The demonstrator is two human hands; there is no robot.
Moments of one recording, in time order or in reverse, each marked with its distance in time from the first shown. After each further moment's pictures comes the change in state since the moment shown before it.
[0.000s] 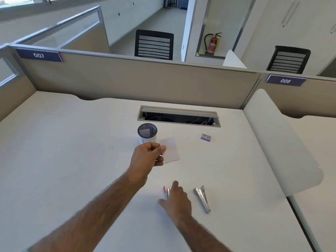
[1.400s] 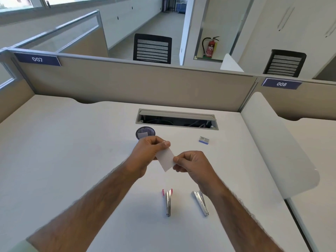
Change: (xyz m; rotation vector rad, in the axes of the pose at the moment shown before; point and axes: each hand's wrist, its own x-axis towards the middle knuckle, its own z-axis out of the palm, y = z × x) left_hand 0.013 0.032 0.007 0.103 -0.178 0.016; right_hand -0.001 -0.016 -0.165 0.912 -0.109 -0.348
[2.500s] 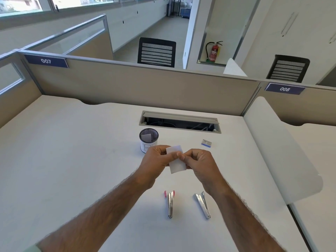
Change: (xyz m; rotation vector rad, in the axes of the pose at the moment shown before) left_hand -0.021 -0.014 0.019 -0.031 -0.045 0.076; right_hand 0.005 0.000 -0.005 -0.026 0.103 -0.107
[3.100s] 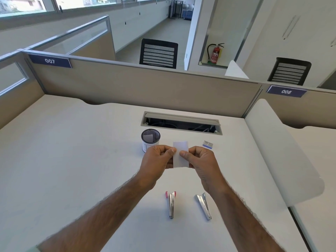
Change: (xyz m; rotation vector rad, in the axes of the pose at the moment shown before) left_hand -0.004 0.000 -0.003 0.048 0.125 -0.015; right_hand 0.005 -0.004 0.007 0.124 0.076 0.075
